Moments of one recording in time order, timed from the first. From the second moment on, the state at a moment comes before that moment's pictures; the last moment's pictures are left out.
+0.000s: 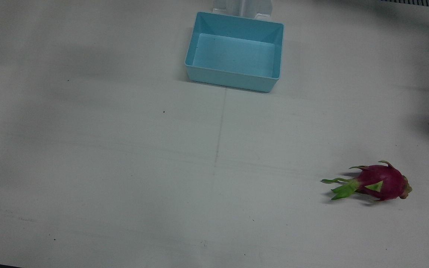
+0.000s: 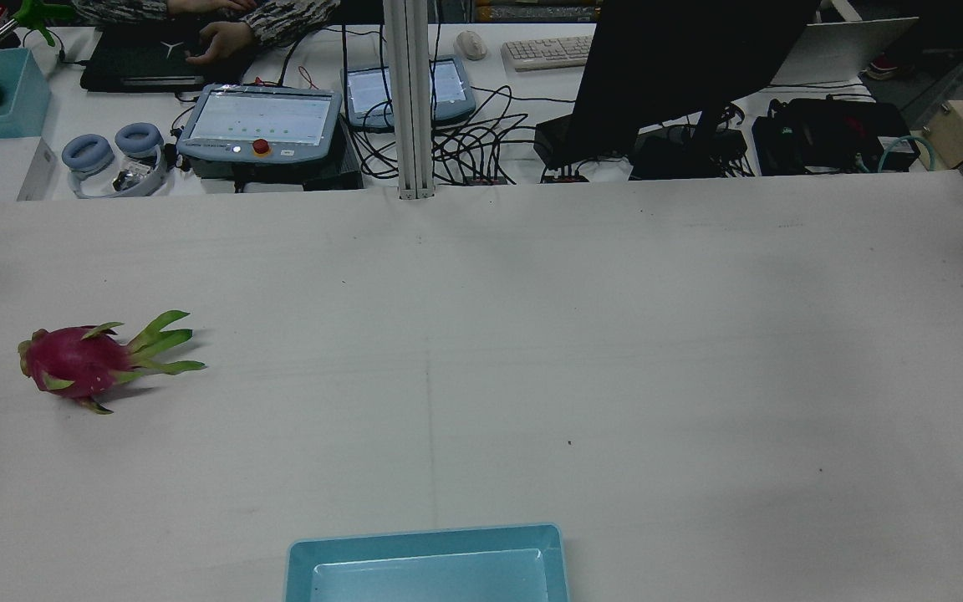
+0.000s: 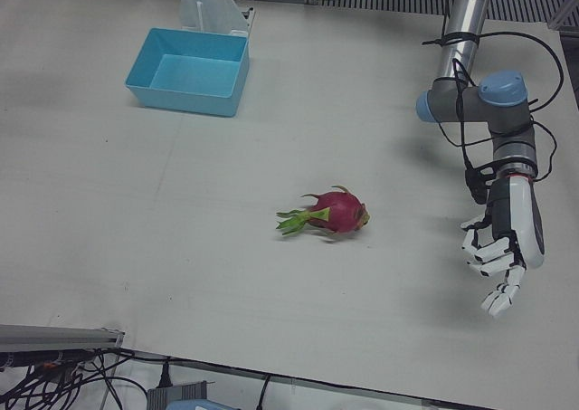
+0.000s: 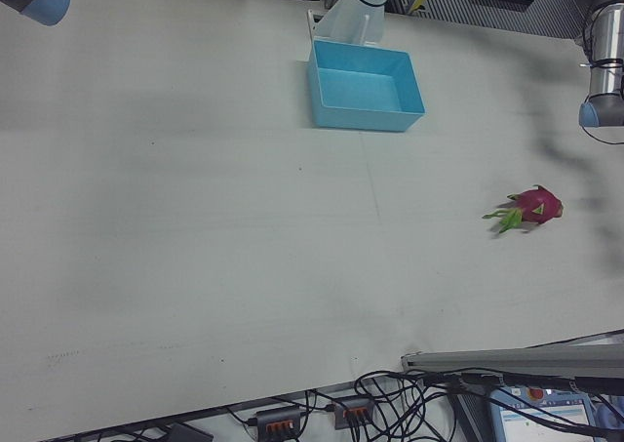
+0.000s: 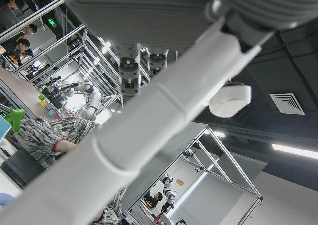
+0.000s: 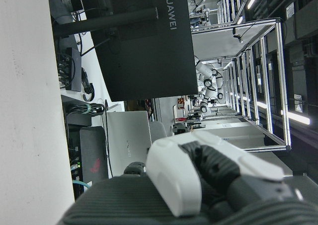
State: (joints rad) left arm -1.20 -1.65 -1.30 -0.58 1.19 0.86; right arm 1.50 -1.65 1.62 -3.27 -1.57 0.14
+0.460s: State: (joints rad) left arm -1.20 -1.65 -1.32 -0.55 1.20 0.86; right arm 1.50 -1.65 1.62 -3.27 -1.57 0.14
